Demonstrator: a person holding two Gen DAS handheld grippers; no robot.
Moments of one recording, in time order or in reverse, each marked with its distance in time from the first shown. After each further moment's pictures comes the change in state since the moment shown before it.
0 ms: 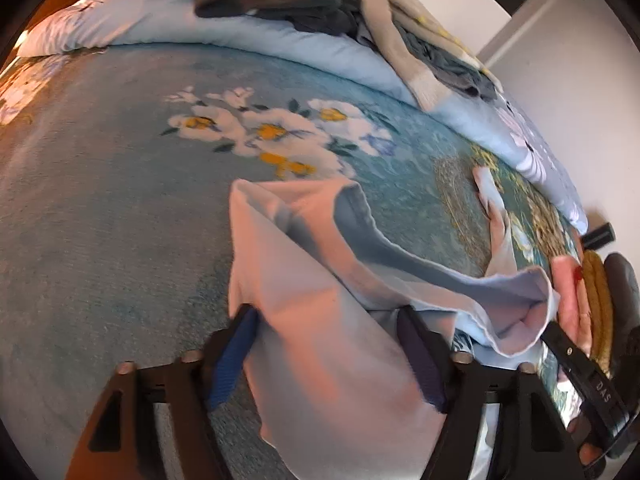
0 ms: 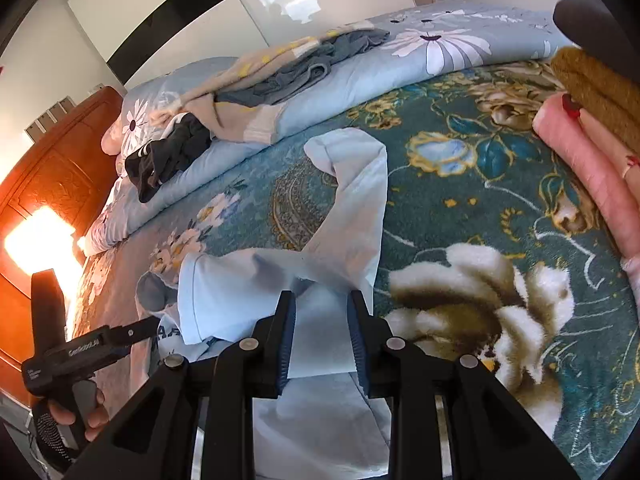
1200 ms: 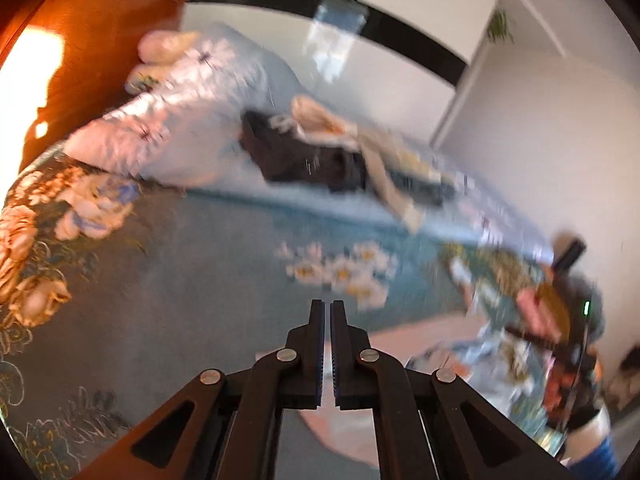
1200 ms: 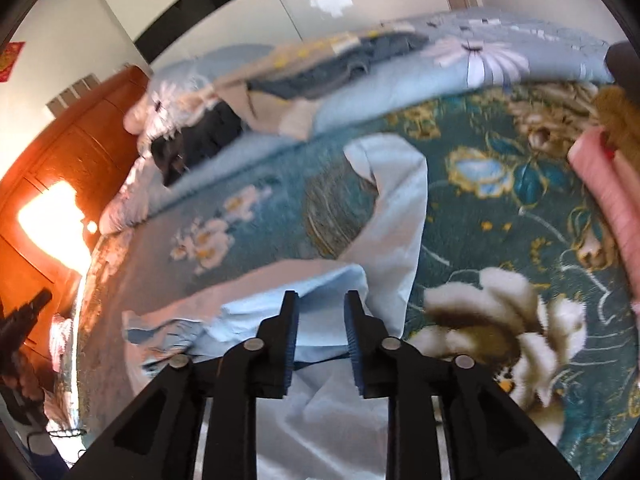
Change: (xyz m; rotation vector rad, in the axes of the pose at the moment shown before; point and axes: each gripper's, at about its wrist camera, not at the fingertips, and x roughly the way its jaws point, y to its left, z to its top) left arm -0.163 0.103 0.011 0.206 -0.318 -0.049; right arm 0.009 0.020 0.013 -0.098 0.047 0.031
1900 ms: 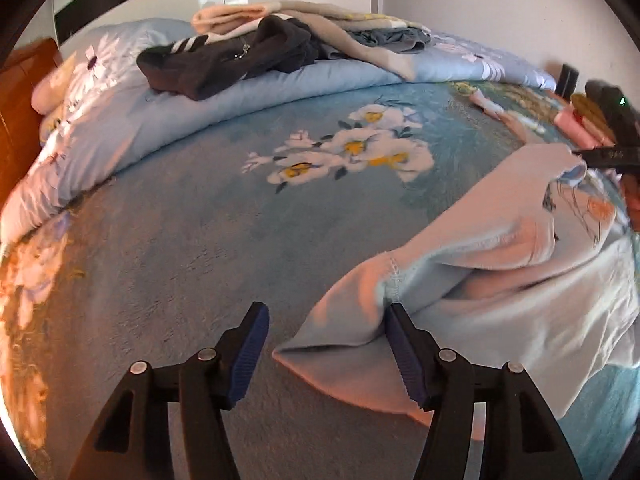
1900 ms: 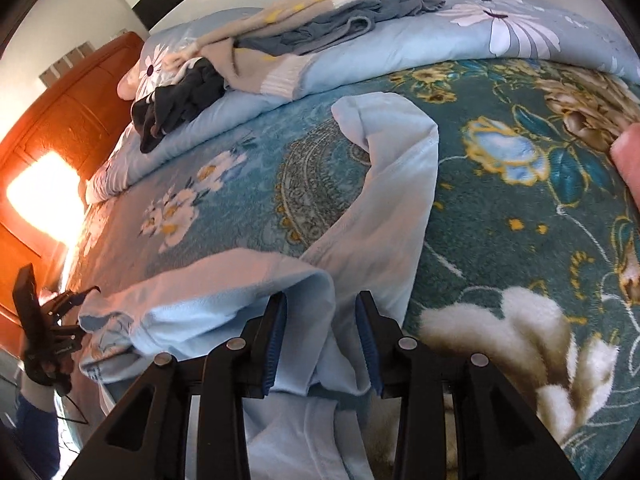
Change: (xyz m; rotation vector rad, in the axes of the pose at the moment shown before) left arm 0.125 0.010 -0.038 0.428 0.240 0.034; right arm 0.054 -0.021 0.013 -0.048 0.104 0.017
